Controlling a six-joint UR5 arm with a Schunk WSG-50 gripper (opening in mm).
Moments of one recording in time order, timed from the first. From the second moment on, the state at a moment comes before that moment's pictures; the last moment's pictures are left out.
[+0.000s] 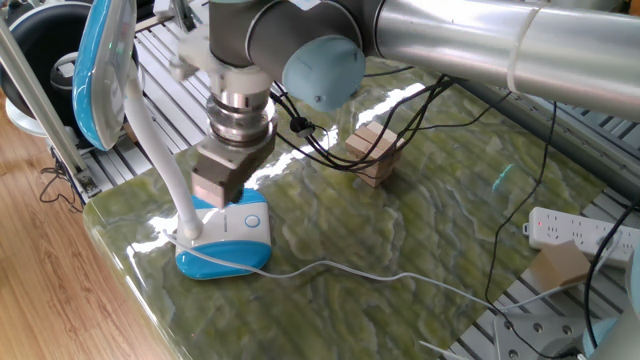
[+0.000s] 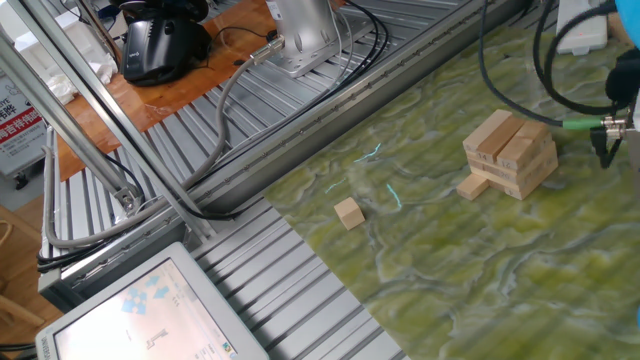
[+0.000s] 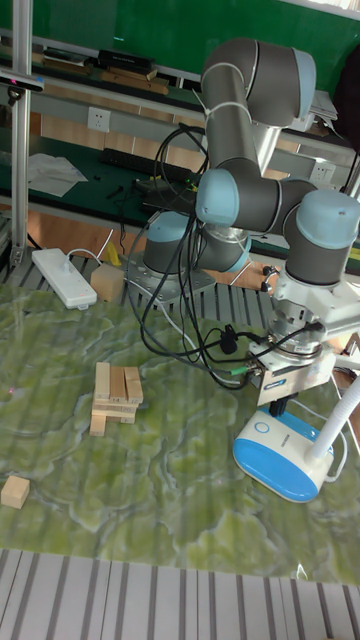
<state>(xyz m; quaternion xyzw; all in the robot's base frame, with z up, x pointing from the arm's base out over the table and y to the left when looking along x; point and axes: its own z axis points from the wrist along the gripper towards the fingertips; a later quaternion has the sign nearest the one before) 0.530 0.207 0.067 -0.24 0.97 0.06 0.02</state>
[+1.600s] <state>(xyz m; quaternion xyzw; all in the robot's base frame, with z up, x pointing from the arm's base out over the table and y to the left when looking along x) 0.540 0.191 0.035 -0.36 0.93 0.05 0.04</state>
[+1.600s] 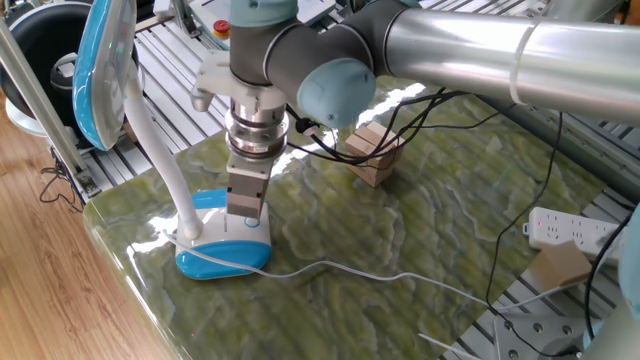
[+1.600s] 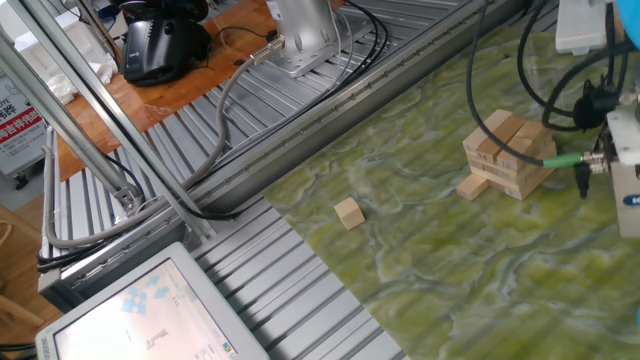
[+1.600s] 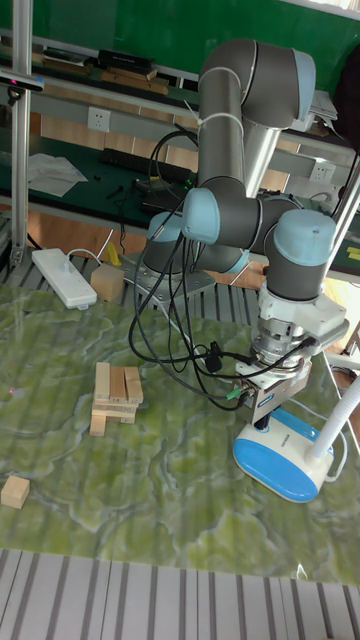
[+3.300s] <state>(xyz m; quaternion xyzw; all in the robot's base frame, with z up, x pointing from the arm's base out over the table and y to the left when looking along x) 0.525 0.199 0.027 -0.37 0.92 0.06 0.06</state>
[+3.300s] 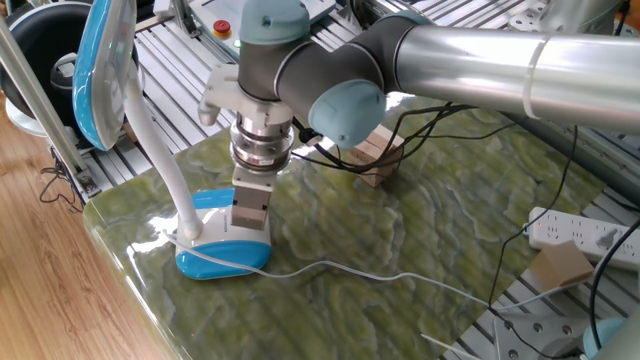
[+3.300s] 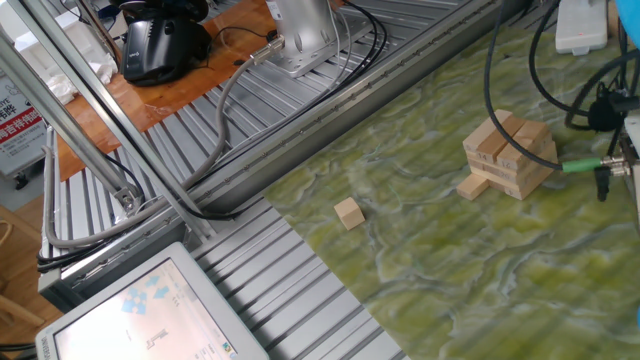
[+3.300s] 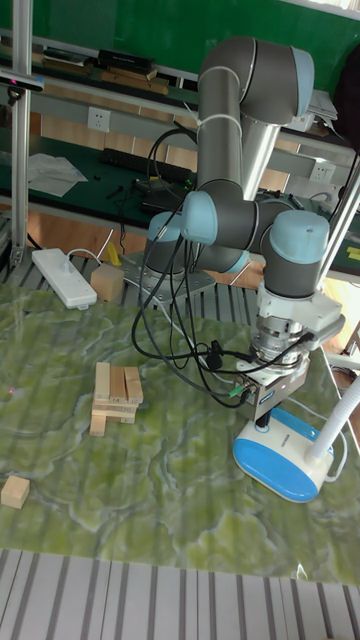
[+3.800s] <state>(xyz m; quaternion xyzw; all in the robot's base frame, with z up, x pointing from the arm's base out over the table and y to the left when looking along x) 0.523 0.201 0.021 -0.37 0.92 0.06 0.06</state>
